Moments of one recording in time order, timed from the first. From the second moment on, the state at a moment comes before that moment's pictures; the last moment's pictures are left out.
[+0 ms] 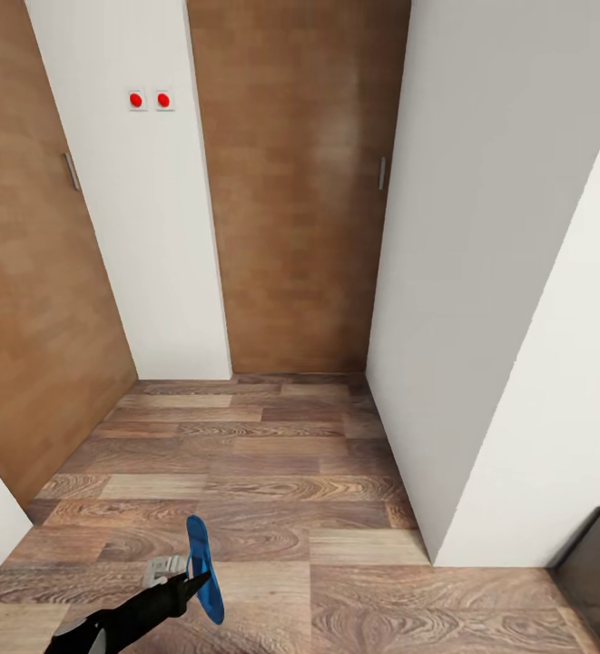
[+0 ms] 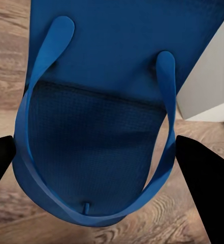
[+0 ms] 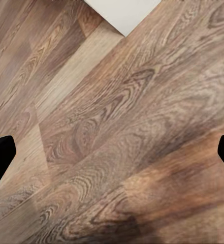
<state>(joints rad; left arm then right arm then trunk) -0.35 0.09 0.36 -0.56 -0.01 0.12 -0.85 0.00 -0.41 -0.39 -0.37 -0.64 0.09 0.90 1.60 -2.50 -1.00</state>
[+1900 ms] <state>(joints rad) -0.35 0.03 0.35 -0.42 -0.03 0.07 -0.80 -0.11 -0.17 -0.39 -0.48 -0.09 0.11 0.81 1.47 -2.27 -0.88</state>
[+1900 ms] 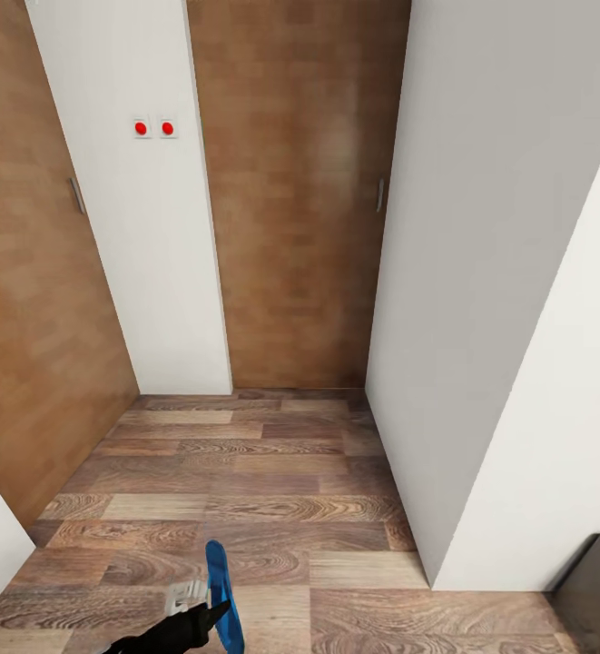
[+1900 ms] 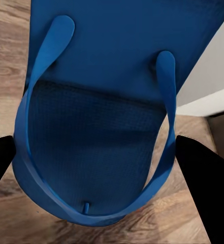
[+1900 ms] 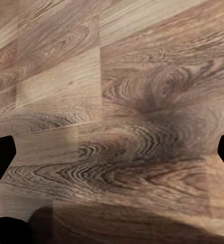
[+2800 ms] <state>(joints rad) -0.35 0.03 0.35 -0.36 -0.04 -0.04 -0.75 -0.11 -0.17 -0.39 -0.48 -0.09 0.10 0.81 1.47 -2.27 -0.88</state>
